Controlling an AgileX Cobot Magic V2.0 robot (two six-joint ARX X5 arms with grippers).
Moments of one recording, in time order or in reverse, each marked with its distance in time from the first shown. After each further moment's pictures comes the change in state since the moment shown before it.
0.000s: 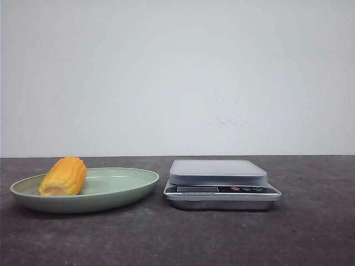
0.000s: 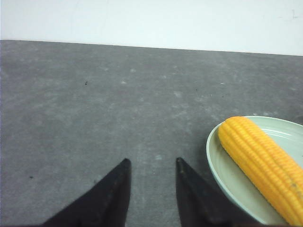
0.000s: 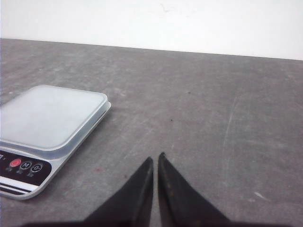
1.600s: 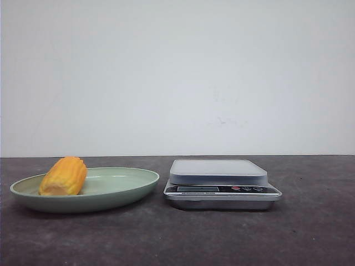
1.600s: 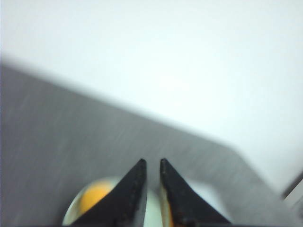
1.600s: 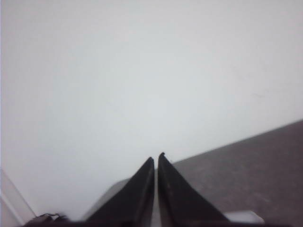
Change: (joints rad) left arm -0.001 0.068 0.438 -0.112 0.298 -0.442; right arm 0.000 0.046 0.340 0.152 -0.212 0.722
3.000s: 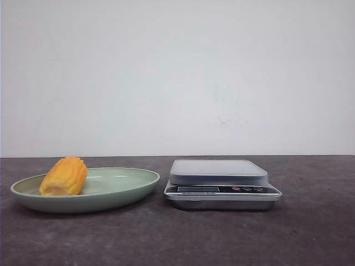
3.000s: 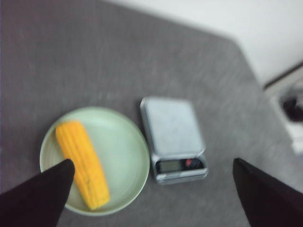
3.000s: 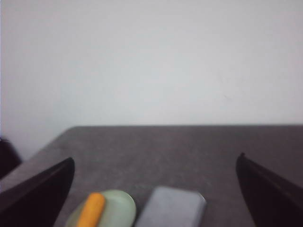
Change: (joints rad) left arm -0.131 0.892 0.793 -0.639 0.096 0.171; right arm 0.000 0.404 0.884 -0.845 0.013 -0.477
